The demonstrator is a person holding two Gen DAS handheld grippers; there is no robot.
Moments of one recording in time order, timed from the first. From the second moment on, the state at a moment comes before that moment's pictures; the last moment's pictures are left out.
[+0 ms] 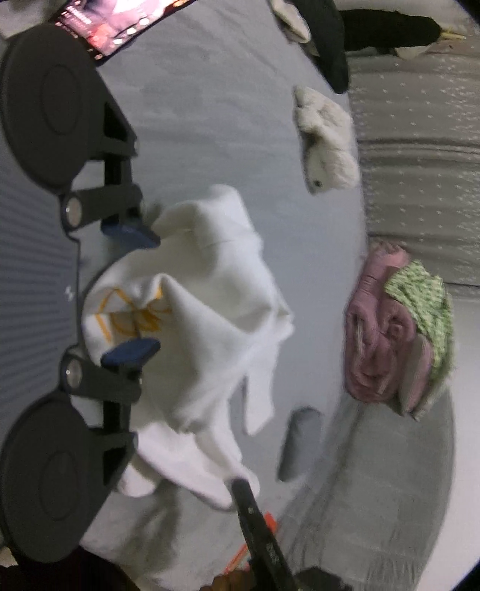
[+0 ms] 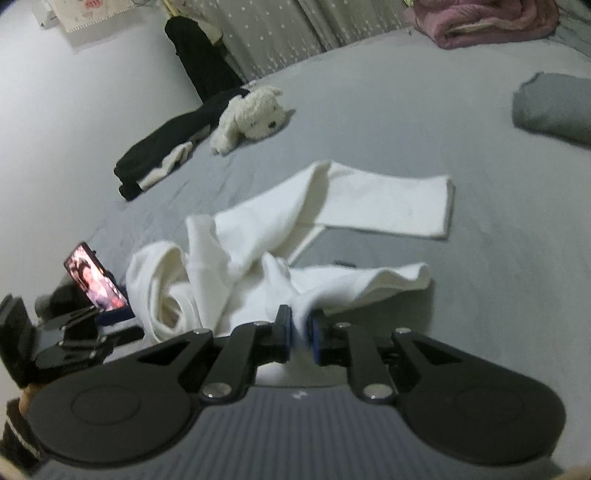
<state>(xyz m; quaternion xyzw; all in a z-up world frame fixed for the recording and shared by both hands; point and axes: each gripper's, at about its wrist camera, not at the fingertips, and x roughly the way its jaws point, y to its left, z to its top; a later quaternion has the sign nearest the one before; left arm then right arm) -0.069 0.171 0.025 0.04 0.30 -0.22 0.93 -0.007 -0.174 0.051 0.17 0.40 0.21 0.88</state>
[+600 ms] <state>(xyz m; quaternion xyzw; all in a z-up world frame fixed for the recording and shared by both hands) -0.033 0.182 0.031 -0.07 0.27 -0.18 0.94 0.034 -0.116 0.064 0.19 0.35 0.23 0.89</state>
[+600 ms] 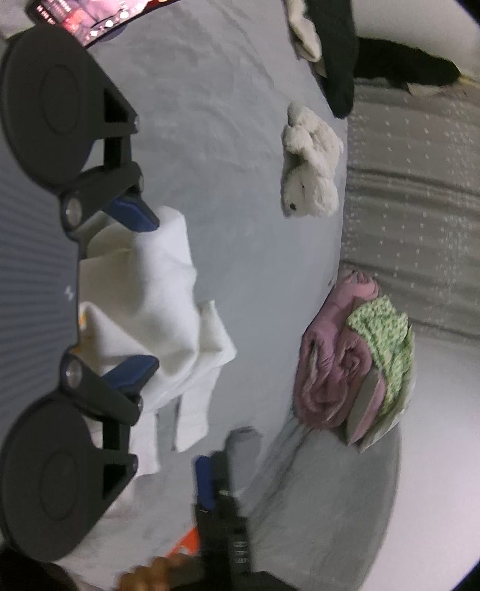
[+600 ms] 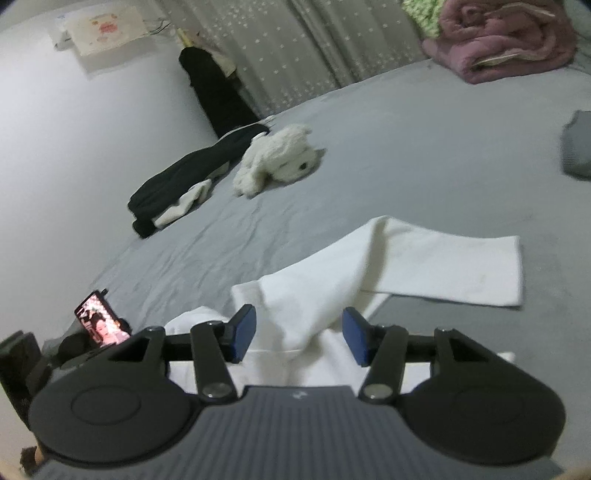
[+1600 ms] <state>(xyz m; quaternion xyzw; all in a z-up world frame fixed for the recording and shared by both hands) 0.015 0.186 0.024 -0.22 0.27 -0.07 0.93 0.039 -0.136 0.070 0.27 0.25 0.14 0.92</state>
